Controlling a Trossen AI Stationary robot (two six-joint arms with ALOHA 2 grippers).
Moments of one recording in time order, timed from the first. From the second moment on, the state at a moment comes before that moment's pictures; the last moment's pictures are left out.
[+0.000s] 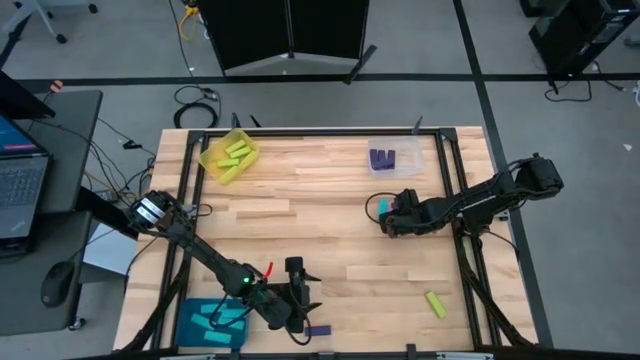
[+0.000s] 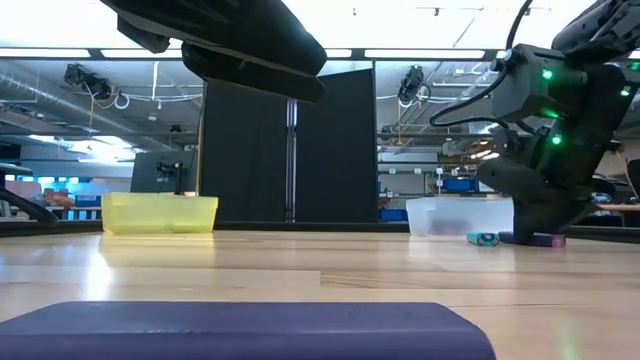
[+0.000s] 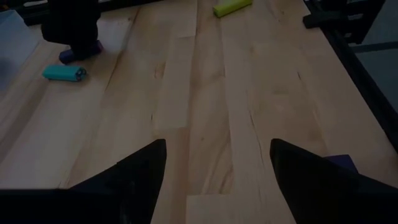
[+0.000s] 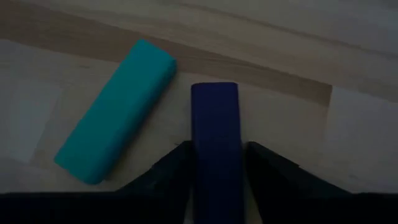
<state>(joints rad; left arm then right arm) -0.64 1.84 1.10 0.09 -0.64 -0.27 0.13 1.40 0.50 -0.56 0.47 1.42</state>
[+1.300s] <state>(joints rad) -0.64 1.84 1.10 0.07 -0.56 -0.38 -0.45 1.29 0.84 -0.51 0.58 0.48</state>
